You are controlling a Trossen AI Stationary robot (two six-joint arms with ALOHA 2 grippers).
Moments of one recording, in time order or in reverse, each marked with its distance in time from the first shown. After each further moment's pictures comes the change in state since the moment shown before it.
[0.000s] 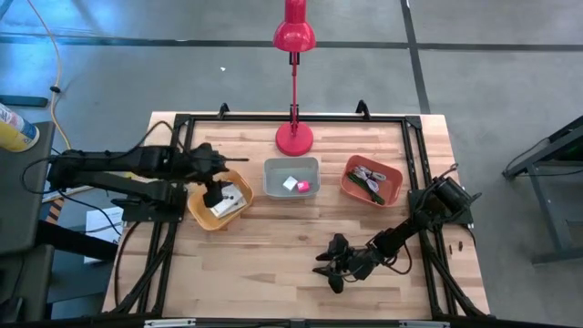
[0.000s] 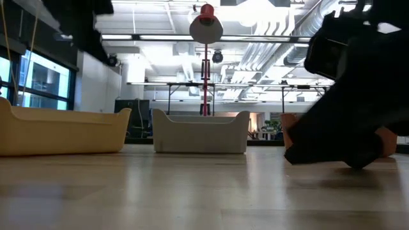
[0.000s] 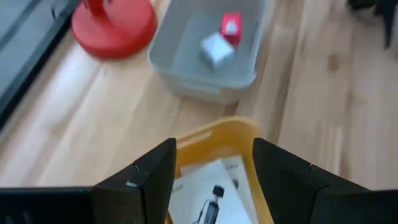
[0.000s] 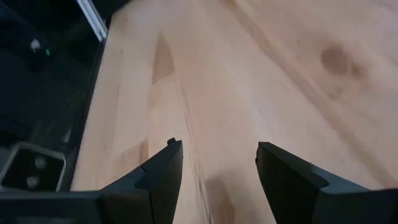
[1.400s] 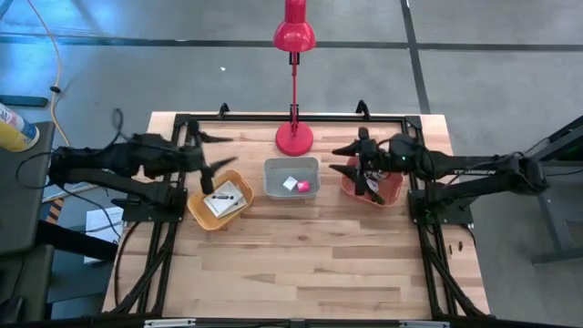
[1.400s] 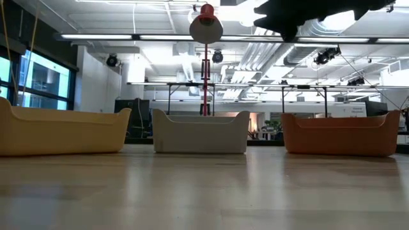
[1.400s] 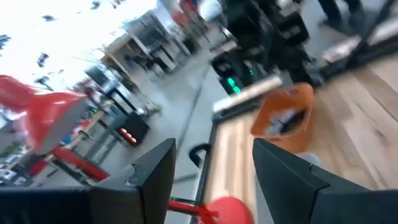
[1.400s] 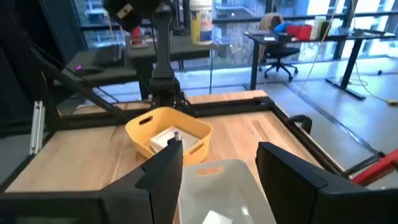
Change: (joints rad) left arm -0.112 -0.105 0.113 0.519 -0.209 0.758; right arm -0.812 -0.980 -0.026 -0.531 -0.538 -0.846
